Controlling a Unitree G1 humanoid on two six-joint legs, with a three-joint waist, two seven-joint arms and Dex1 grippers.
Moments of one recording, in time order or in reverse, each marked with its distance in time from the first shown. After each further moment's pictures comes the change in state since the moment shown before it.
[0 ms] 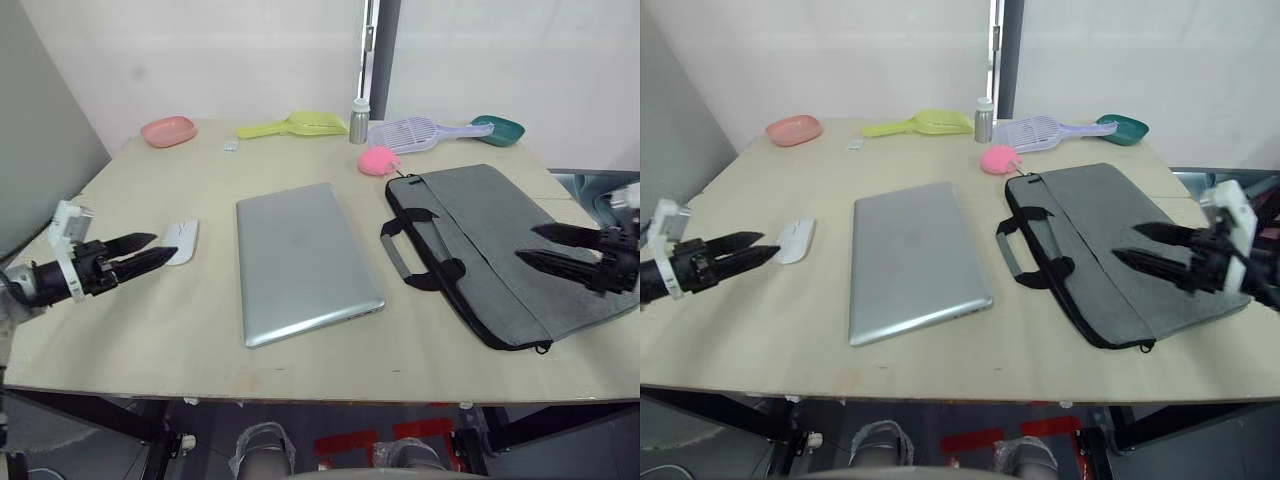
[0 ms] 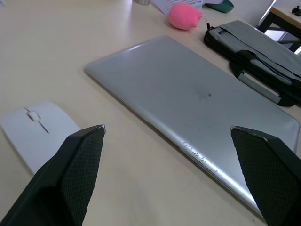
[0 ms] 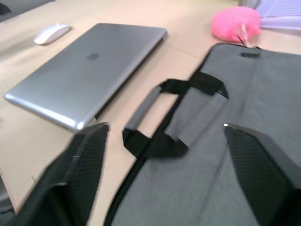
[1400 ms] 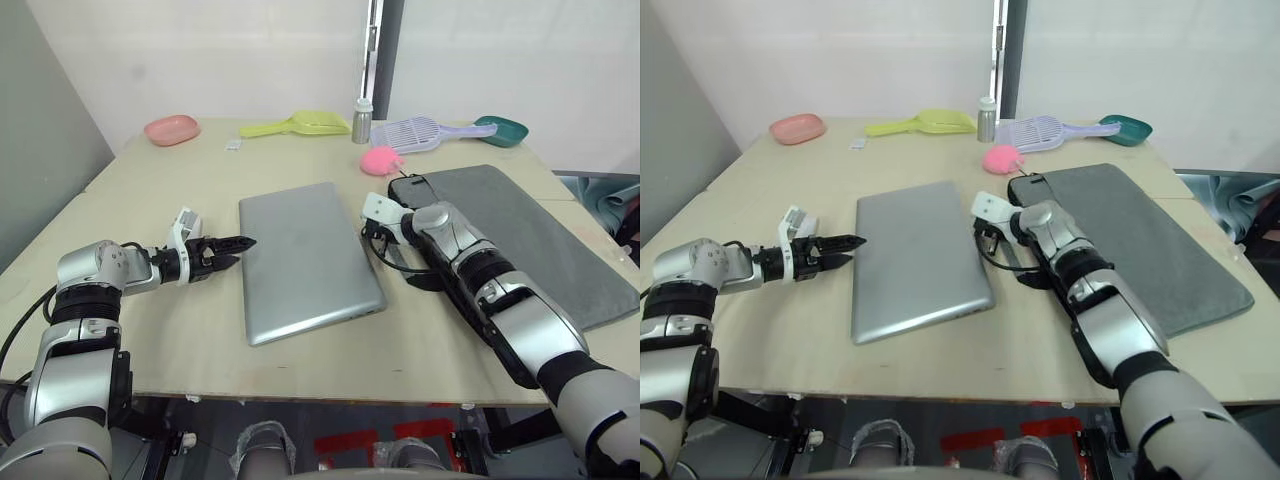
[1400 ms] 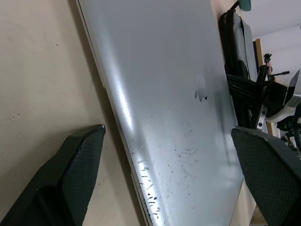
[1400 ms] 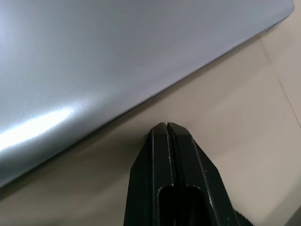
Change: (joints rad) left arm -0.497 -0.211 -0.227 0.442 0.026 0.535 0.257; right arm -0.886 0.648 0.870 1.150 -0.928 -0.757 -0.243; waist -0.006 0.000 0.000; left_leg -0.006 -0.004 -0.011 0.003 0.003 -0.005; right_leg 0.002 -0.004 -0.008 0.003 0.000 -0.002
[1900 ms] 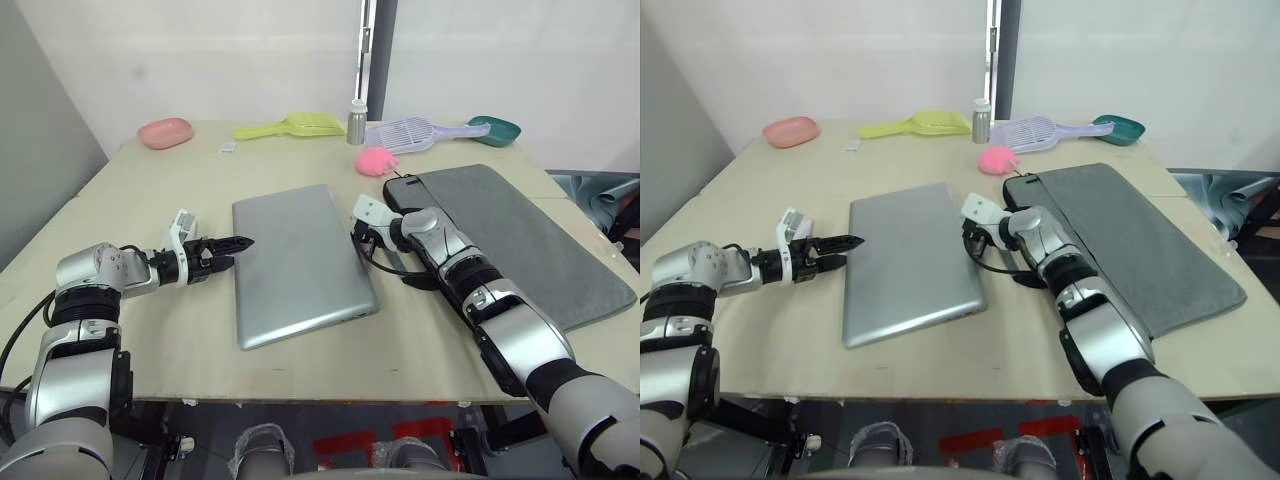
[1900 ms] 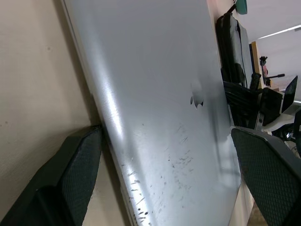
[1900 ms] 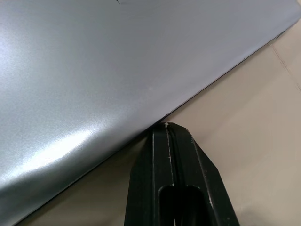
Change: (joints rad) left arm 0.016 -0.002 0.036 0.007 -0.003 0.011 -0.013; right arm 0.062 0.067 -0.073 -0.101 0.016 0.094 0.018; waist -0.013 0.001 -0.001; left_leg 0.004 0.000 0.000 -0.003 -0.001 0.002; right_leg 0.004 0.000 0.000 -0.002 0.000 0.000
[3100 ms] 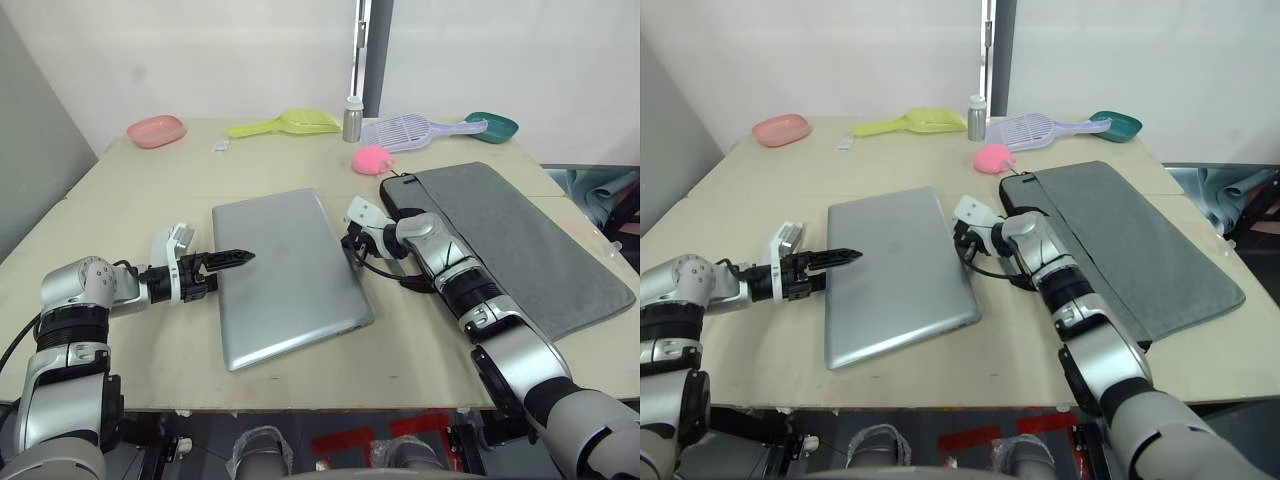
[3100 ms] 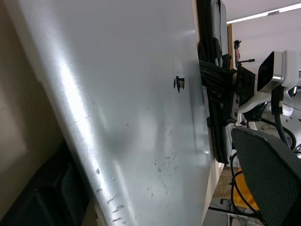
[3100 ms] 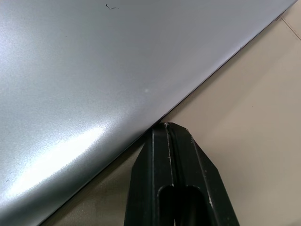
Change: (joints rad) left arm 0.110 -0.003 0.042 -0.155 -0.069 0.180 -0.066; right arm 0.083 0.026 -0.025 -0.230 0.021 0.210 0.062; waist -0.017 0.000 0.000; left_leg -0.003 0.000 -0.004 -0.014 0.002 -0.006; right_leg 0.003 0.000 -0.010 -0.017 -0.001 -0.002
